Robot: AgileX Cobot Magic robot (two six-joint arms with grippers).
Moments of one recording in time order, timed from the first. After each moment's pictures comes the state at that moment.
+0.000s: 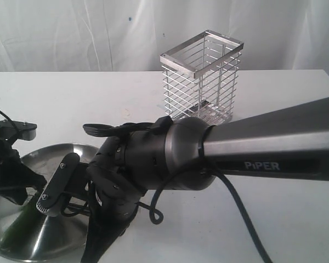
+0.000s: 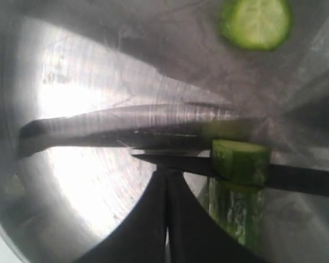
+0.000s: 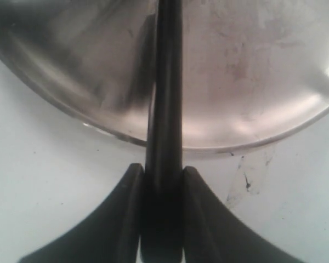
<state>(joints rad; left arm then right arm) -0.02 1.70 -0.88 -0.16 0.72 0.29 1.06 1.95 -1.28 -0.18 0.63 -0.10</state>
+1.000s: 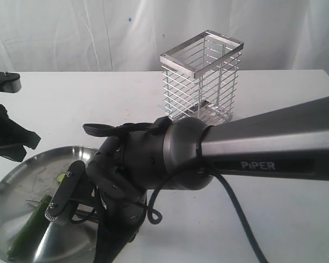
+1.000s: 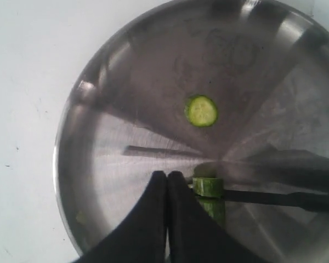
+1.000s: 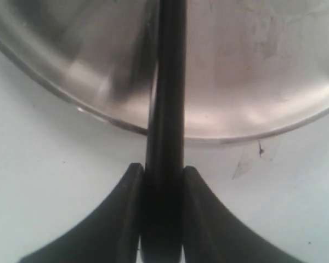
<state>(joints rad) -0.02 1.47 -0.95 -0.22 0.80 0.29 1.06 1.96 -1.29 -0.17 0.73 -0.14</state>
